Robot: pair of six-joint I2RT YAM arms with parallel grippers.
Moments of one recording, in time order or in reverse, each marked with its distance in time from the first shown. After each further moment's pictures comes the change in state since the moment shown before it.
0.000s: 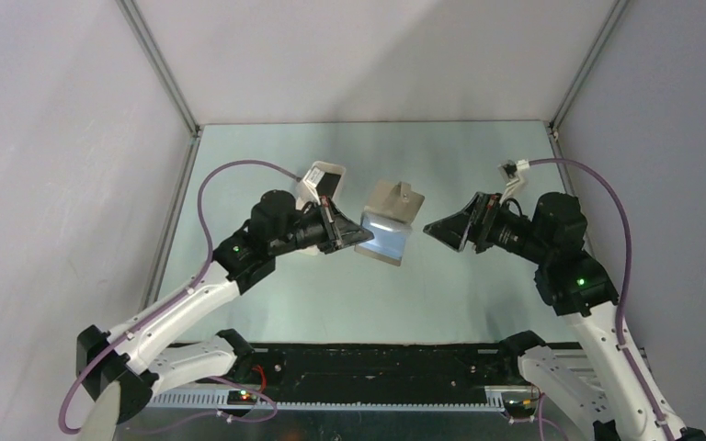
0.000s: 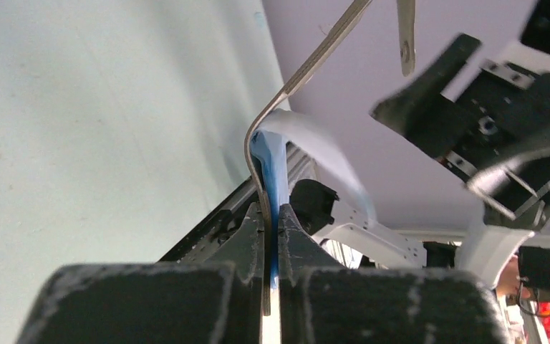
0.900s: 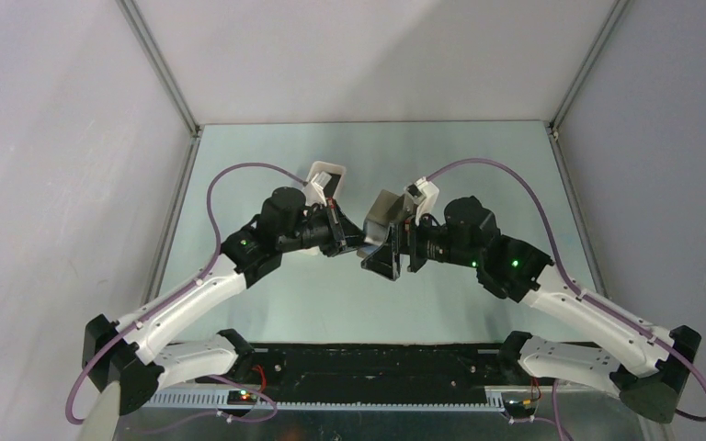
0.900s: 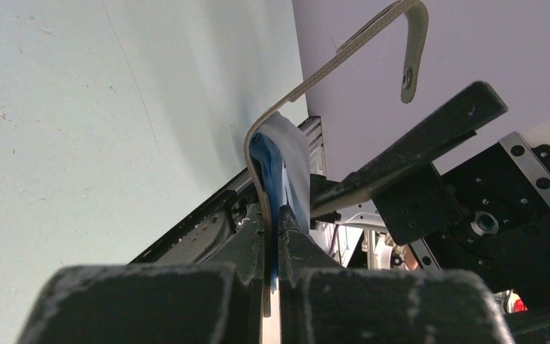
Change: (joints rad) left arm 0.008 0.068 0.025 -0.094 0.017 -0.036; right arm 0.565 0.253 0.026 0.115 0.290 -0.138
